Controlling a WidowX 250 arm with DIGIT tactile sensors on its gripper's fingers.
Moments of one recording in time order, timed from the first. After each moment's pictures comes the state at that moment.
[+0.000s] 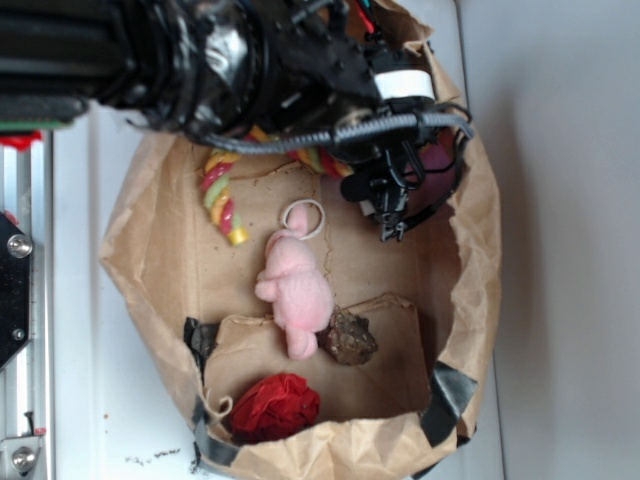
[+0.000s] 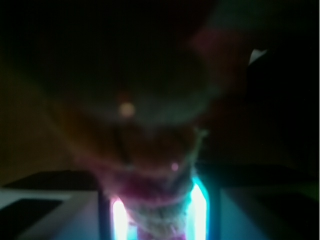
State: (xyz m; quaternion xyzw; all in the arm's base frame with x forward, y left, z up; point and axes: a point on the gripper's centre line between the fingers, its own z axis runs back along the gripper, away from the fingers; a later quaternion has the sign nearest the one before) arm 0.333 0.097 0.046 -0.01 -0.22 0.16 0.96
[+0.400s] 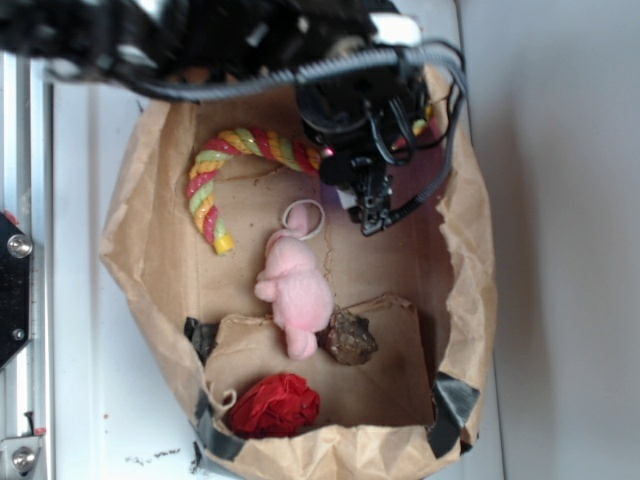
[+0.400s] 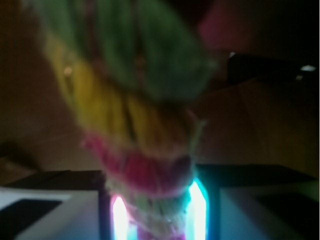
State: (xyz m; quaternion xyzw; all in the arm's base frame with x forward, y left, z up) arm 0.313 0.095 0.086 -0.04 -0.19 0.16 0.97
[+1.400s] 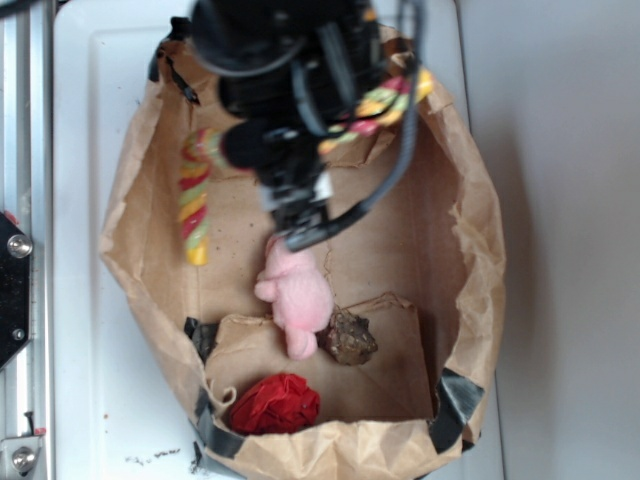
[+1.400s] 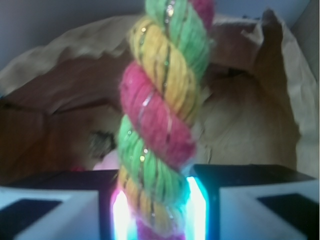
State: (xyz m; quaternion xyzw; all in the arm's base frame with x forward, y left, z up) arm 0.266 0.064 0.177 -0.08 -0.18 0.09 0.98
